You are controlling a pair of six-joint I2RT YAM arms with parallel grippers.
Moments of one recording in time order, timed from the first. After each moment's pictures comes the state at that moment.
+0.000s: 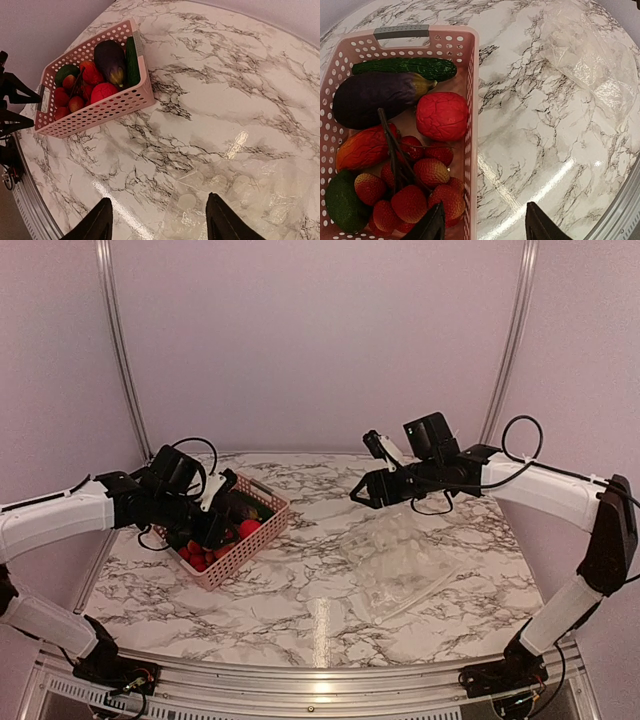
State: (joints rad) left arm -0.62 1.29 0.94 -0.52 0.14 -0.07; right arm 0.62 1.56 1.26 -0.40 -0.30 0.19
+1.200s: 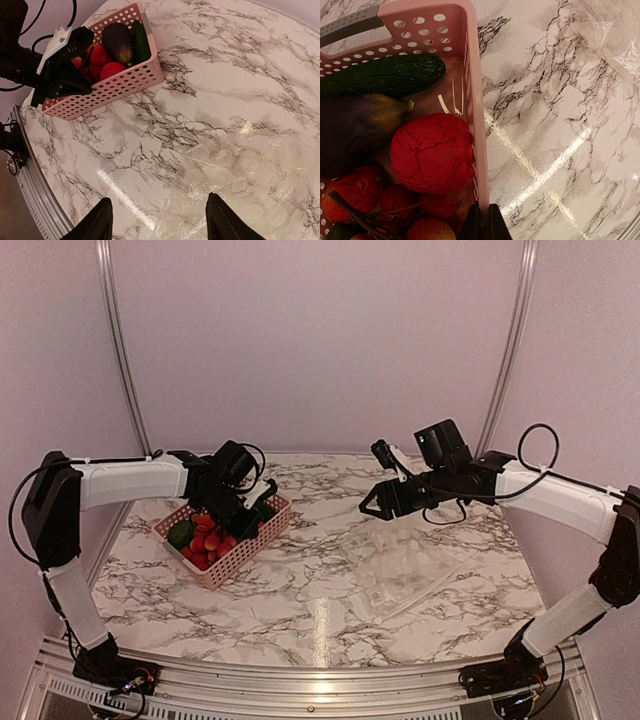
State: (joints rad) left arm -0.66 1.80 1.32 -0.66 0.08 0.03; right arm 0.62 1.46 1.17 -0.45 -0.33 0.18
